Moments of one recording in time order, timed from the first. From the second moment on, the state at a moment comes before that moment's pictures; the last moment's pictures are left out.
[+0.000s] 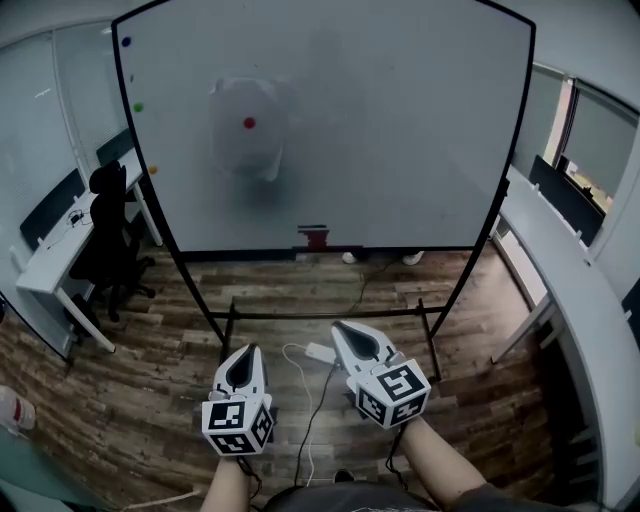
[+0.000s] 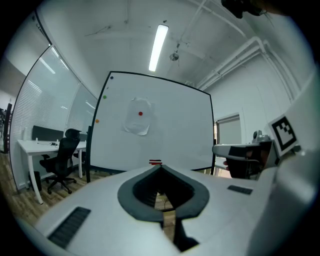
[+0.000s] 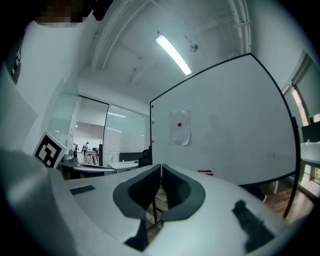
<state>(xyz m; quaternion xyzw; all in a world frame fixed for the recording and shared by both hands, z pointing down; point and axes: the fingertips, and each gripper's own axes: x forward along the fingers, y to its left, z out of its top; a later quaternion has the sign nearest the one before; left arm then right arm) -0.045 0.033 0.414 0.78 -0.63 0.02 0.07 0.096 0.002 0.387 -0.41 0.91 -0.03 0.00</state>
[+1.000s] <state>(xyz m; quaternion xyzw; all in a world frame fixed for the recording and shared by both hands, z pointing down) -0.073 -0.065 0.422 0.76 -0.64 0.02 0.07 0.081 -0.104 0.418 -0.40 0.91 -0.07 -0.01</state>
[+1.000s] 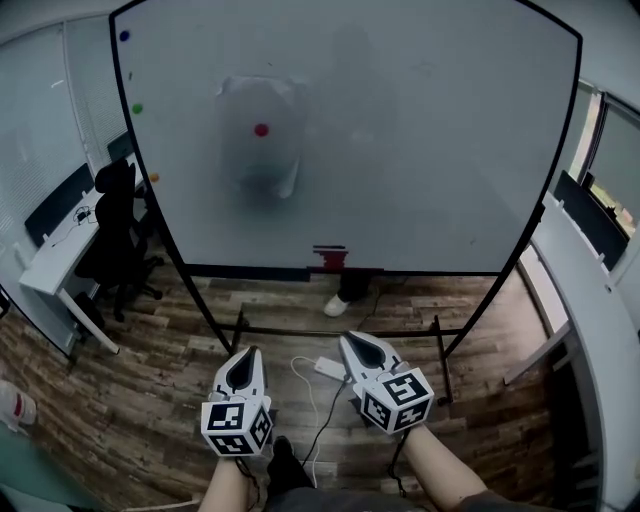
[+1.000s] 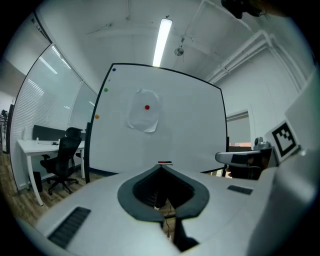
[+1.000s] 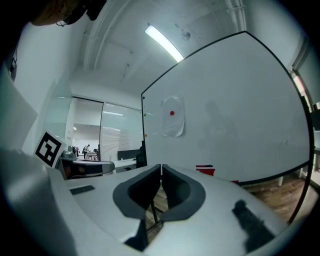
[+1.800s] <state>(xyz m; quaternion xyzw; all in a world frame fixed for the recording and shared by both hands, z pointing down) -0.172 -0.258 0.384 0.82 -0.57 0.01 0.03 -0.017 -0.286 0.398 -0.50 0.86 -0.08 0.02</state>
